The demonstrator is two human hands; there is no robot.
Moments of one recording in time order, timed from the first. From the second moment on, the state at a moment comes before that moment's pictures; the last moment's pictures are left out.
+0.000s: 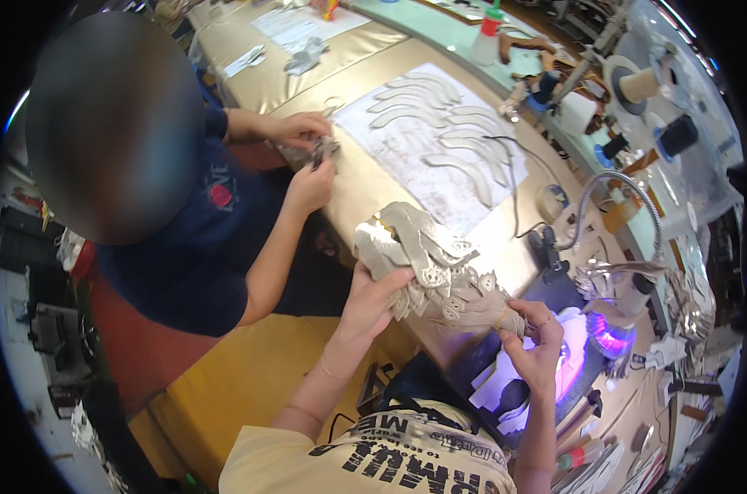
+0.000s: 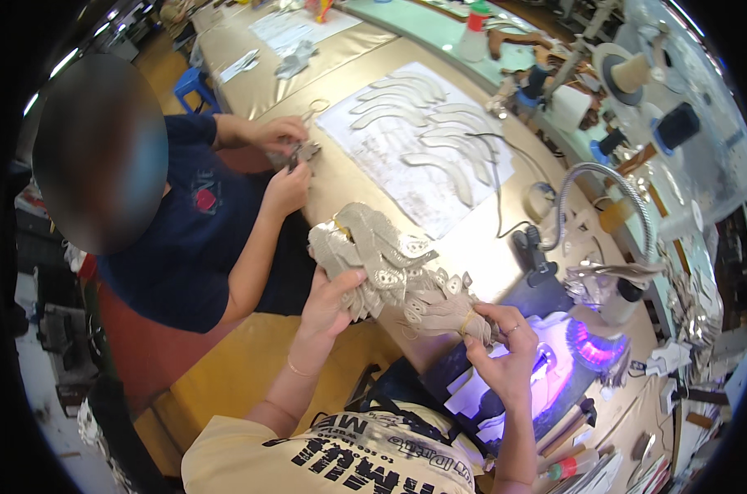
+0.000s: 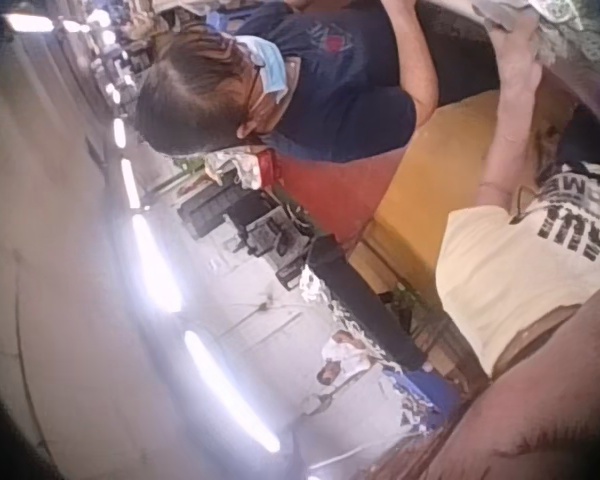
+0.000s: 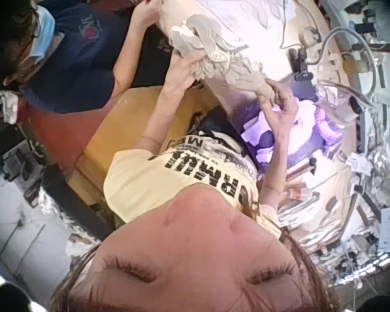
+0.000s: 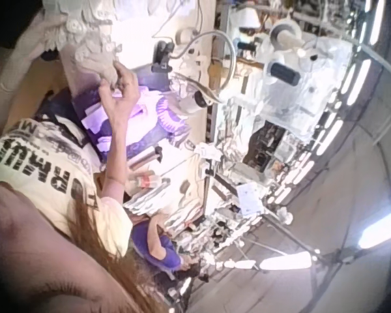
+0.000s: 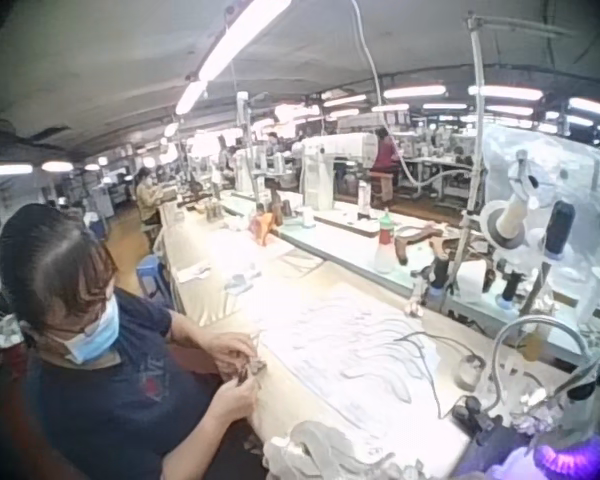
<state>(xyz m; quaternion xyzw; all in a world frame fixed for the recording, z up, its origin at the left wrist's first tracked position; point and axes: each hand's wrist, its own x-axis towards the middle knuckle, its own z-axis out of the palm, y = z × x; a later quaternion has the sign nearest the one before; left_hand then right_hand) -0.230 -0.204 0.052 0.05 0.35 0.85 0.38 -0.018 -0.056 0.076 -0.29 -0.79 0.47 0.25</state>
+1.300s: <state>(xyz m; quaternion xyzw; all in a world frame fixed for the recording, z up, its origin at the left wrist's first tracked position) -0.327 -0.155 -0.064 0.14 0.30 0.84 0.43 -0.038 -0.115 -0.020 -0.36 -0.83 0.33 0.27</state>
